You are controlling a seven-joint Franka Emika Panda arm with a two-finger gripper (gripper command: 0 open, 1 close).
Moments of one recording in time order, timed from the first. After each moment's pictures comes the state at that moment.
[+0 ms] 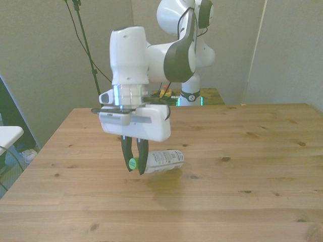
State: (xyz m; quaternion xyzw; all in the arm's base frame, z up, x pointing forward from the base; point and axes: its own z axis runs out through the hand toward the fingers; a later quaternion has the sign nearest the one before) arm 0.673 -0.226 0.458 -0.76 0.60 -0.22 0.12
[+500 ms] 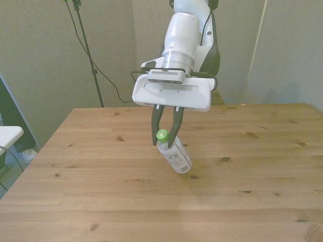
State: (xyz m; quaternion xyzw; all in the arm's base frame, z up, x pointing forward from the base) arm 0.608 -0.129 0.469 -0.76 0.50 -0.41 0.09
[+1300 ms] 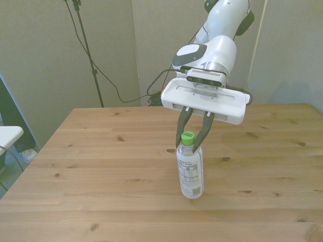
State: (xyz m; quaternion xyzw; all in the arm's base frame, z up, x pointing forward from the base) arm 0.644 -0.059 0.444 -0.67 0.48 -0.55 0.08
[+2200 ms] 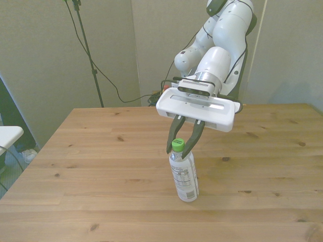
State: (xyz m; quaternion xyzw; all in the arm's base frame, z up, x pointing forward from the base) arm 0.637 -0.079 0.423 -0.66 0.51 -0.55 0.07
